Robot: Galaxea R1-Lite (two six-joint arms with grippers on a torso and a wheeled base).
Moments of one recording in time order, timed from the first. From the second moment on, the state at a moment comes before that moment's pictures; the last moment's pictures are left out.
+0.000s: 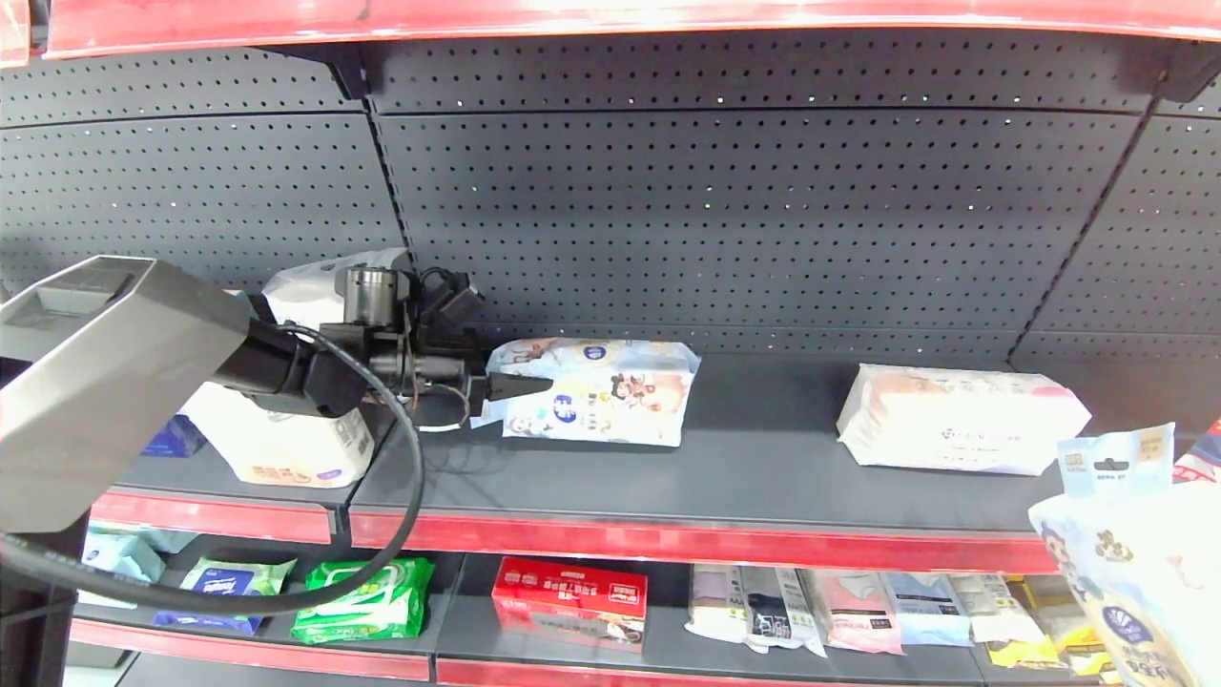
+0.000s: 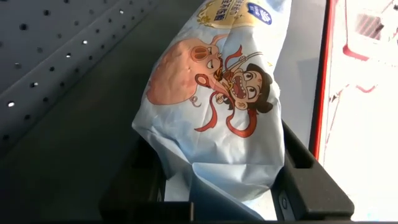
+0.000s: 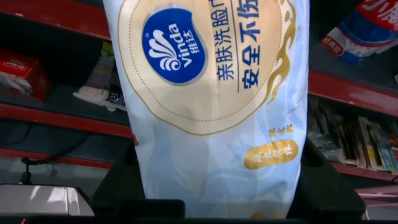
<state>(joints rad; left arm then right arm) -0.16 2.26 -1.37 -0.44 -1.01 0.39 -0.14 0.37 -0.03 -0.04 0.00 -0.35</state>
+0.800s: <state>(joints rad) -0.13 2.23 -1.29 -0.68 -1.03 0.16 -0.14 0.37 -0.03 -0.04 0.00 -0.35</state>
